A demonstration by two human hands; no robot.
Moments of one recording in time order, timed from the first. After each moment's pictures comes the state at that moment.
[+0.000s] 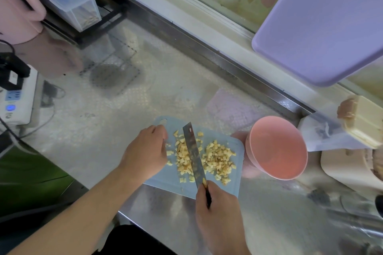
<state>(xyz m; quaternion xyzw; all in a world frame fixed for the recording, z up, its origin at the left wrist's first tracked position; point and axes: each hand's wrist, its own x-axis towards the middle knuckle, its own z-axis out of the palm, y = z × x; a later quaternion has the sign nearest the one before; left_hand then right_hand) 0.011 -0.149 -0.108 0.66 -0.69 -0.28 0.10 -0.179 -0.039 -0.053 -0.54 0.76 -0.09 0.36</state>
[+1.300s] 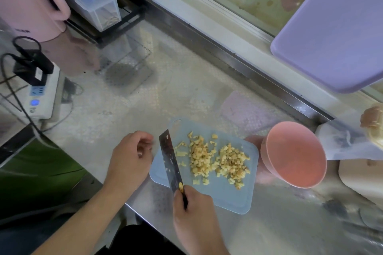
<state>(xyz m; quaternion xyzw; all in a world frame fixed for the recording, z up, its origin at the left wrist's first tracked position) 0.060 -0.113 -0.105 0.73 -0.52 -0.33 0.29 -0.118 -0.035 -0.087 -0.55 0.70 -0.12 0.45</state>
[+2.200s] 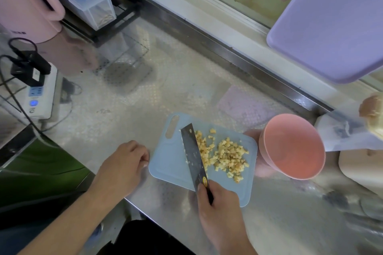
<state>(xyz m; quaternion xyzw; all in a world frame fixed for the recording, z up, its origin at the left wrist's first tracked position) 0.086 -0.093 -0.111 0.67 -0.70 -0.24 0.06 -0.166 -0.033 -0.076 -0.52 0.73 -0.16 0.42</state>
